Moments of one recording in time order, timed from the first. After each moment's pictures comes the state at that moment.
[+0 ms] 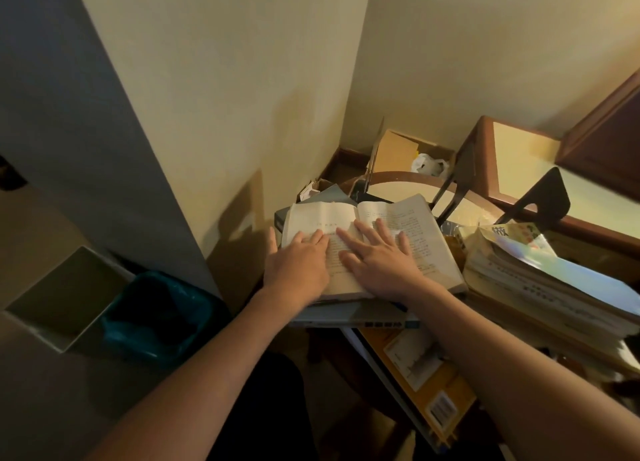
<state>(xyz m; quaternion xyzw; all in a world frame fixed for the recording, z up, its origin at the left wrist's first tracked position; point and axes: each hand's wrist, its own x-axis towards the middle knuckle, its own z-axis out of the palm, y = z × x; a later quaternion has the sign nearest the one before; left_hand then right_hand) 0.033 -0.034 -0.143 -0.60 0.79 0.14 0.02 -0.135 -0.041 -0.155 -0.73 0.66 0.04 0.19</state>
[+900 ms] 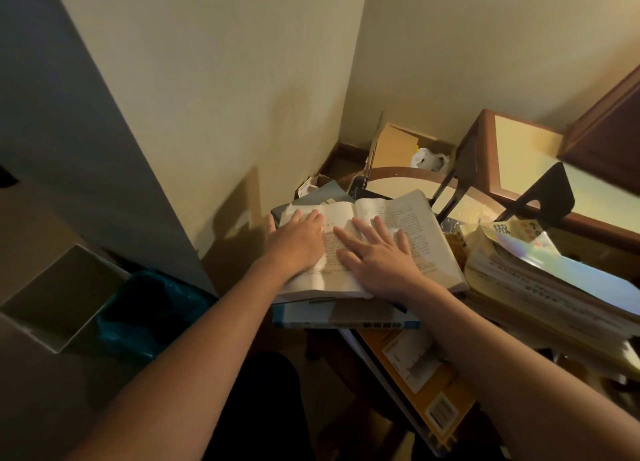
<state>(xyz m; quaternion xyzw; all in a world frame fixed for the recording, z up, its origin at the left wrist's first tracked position) 0.030 -0.091 -0.165 -0.59 0.78 0.20 0.02 -0.137 -0.043 -0.157 -0.73 0.65 0.03 0.20</state>
